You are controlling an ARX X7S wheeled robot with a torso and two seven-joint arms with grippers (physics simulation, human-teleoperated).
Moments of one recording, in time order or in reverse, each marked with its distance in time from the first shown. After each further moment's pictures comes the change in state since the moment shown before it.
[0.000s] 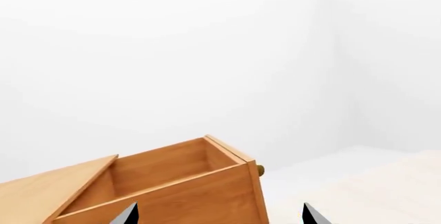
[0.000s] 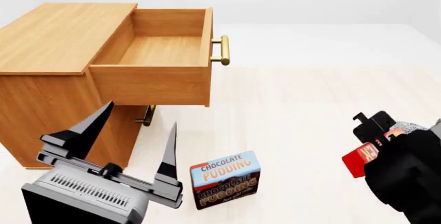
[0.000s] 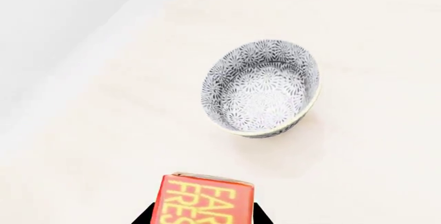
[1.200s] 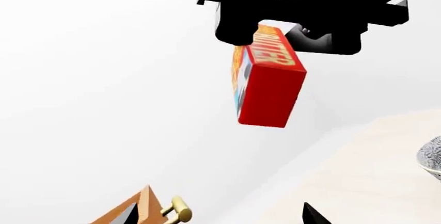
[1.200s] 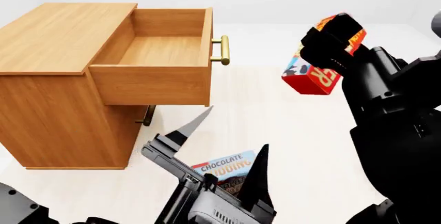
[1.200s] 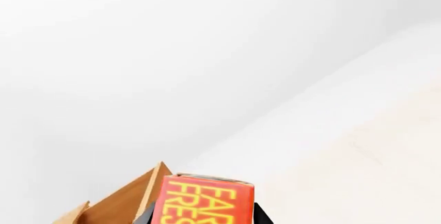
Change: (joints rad) left arm -0.064 0.525 -0.029 -0.006 -0.045 -0.564 -0.144; right arm 0.327 -0.029 -0.200 -0.216 0.459 0.029 -0.018
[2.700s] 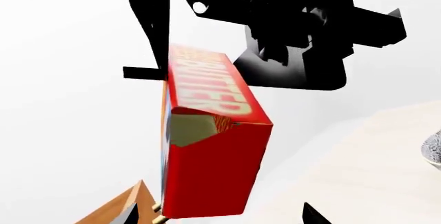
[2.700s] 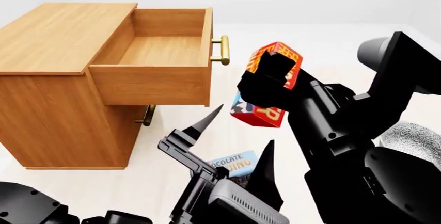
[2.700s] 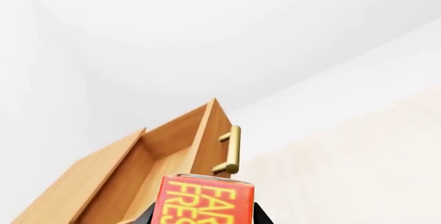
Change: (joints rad) left arm 0.071 0.060 -0.060 -0.133 0.021 0.009 0.066; right arm -0.084 -0.015 -0.266 -0.106 0.145 -0.155 0.109
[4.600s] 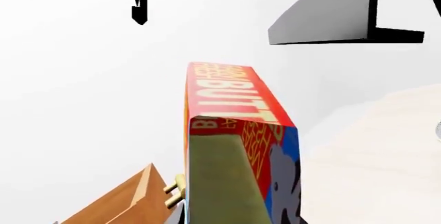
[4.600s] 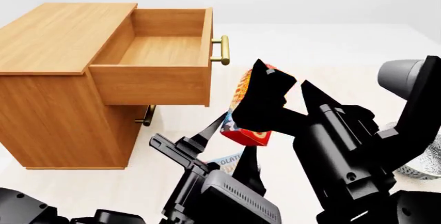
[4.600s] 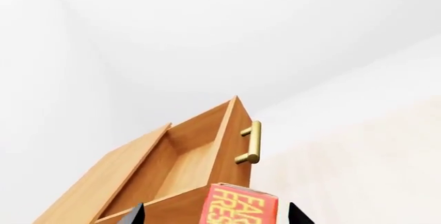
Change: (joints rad) left arm 0.022 -0.047 -0.066 0.025 -0.047 -0.061 0.029; right arm -0.007 0.176 -0.198 -0.175 0.066 -0.300 0.056
